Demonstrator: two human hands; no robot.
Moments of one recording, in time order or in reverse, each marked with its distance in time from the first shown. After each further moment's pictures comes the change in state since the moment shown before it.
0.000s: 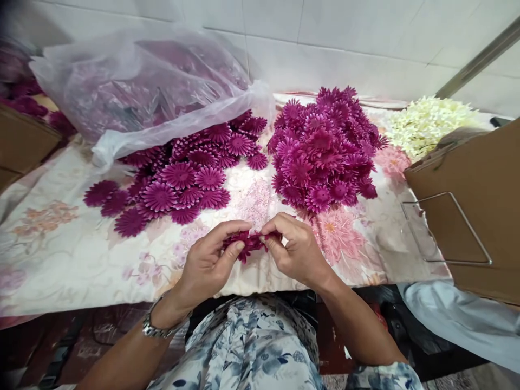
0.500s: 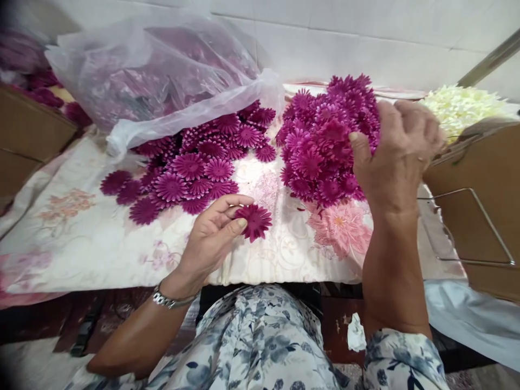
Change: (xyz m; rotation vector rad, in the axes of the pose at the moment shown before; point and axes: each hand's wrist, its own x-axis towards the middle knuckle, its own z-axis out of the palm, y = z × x) left_hand 0.015 0.004 0.001 -0.673 0.064 -0.349; right_hand 0.072 0.028 -0.099 -1.063 0.503 0.001
